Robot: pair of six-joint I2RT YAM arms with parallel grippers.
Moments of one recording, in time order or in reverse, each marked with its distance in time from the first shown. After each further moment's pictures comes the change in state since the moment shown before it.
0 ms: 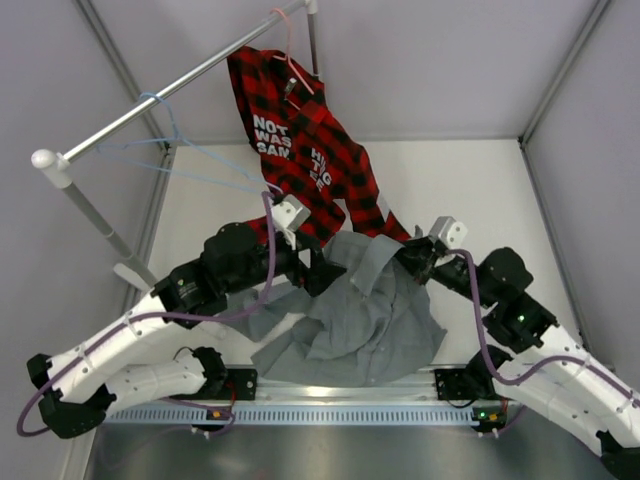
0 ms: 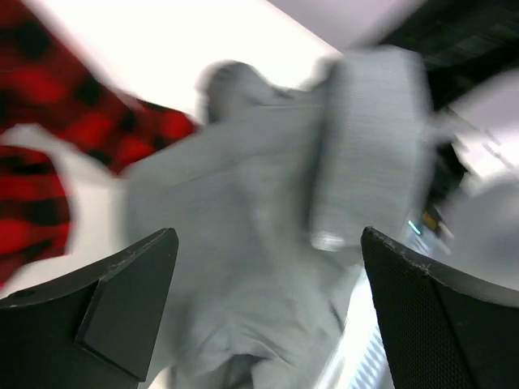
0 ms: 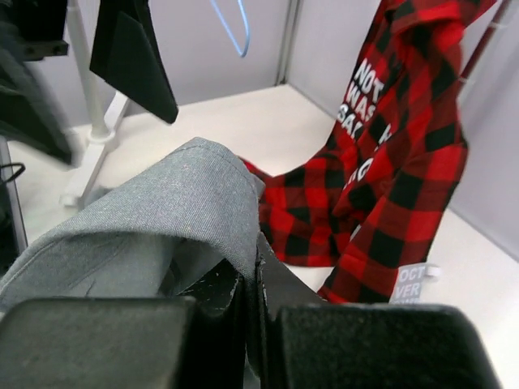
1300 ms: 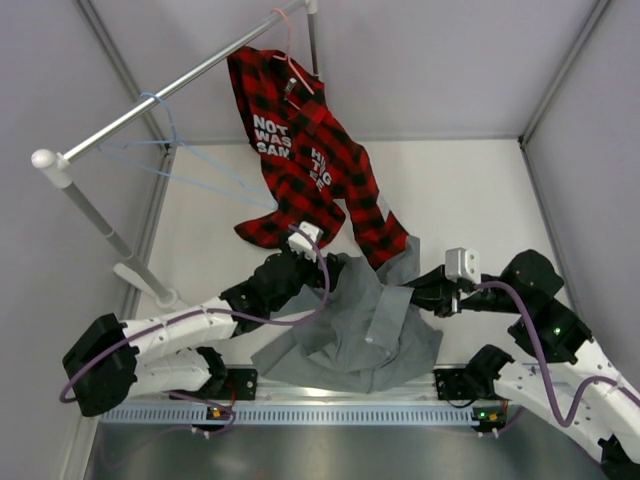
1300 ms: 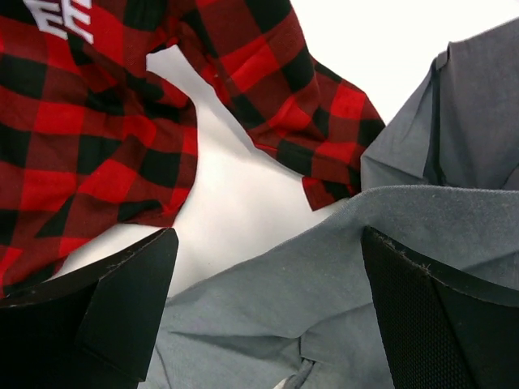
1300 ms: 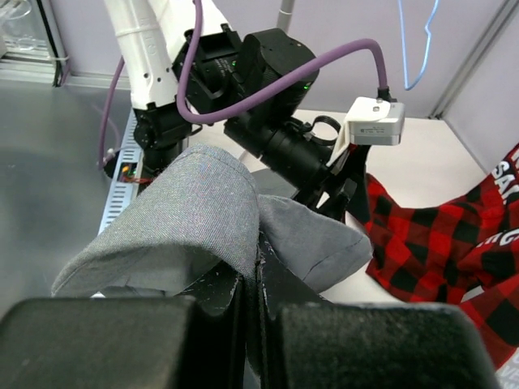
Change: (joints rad) left arm 0.021 0.187 -0.549 0.737 -0.465 0.053; right arm 0.000 -0.120 0.143 -0.306 -0.452 -0.038
